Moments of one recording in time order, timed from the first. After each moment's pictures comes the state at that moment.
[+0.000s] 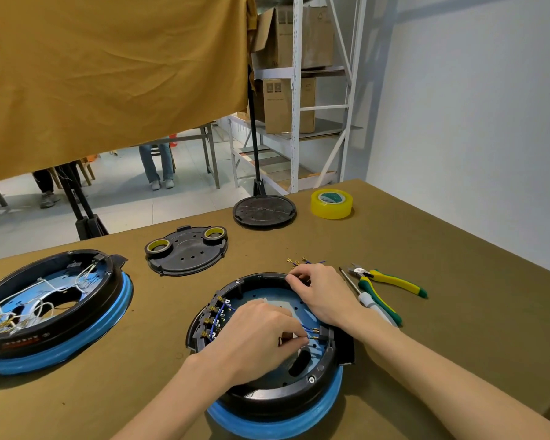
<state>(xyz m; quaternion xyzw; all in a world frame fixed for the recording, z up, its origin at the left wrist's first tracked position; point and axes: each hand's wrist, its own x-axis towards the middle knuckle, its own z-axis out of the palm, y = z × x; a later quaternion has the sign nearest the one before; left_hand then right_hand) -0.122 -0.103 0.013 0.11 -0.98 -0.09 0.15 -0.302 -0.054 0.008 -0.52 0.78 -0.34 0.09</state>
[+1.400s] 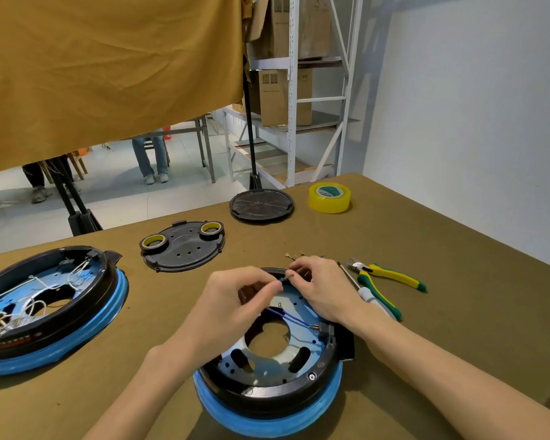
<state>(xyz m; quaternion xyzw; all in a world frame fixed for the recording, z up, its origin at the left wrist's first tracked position) -0.099 -0.123 0.042 0.15 -0.87 -0.33 0.32 -0.303 -0.050 0.011 -0.55 0.76 -0.34 0.05</state>
